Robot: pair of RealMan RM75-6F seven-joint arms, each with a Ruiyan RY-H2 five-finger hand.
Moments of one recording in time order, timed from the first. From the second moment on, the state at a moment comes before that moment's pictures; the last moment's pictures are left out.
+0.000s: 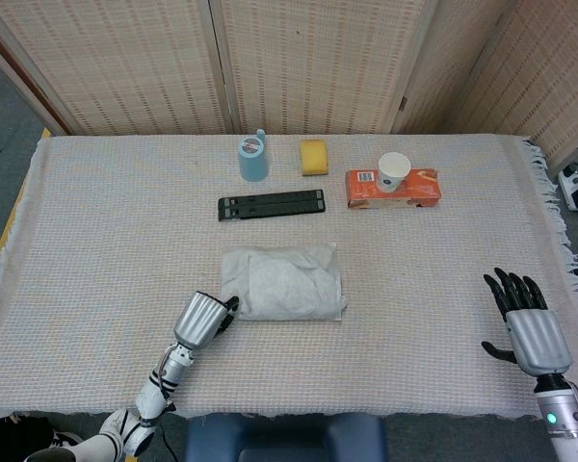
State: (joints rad) left arm -0.54 -2.11 -0.08 -0.59 1.72 1.43 0.01; right arm 0.12 -1.15 0.04 -1.61 -1.46 1.37 -0.17
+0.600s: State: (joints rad) left arm -0.56 -2.13 -0.02 -0.54 1.72 1.49 -0.06; right arm 0.30 -1.34 0.07 -1.41 -1.51 1.17 0.01
